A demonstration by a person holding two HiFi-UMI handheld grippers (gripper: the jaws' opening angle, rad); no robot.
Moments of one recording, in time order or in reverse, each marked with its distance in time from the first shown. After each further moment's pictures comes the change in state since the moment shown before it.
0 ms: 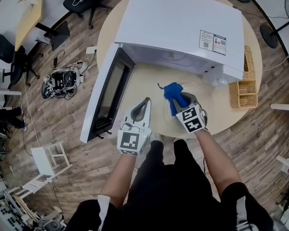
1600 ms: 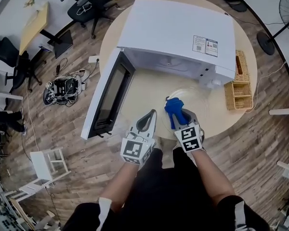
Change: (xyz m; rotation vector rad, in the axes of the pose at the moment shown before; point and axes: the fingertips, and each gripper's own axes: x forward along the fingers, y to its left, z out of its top) left arm -0.025 -0.046 -0.004 -0.086 -0.011 -0.062; right arm -0.061 0.036 -0.008 0.105 -0.085 -0.079
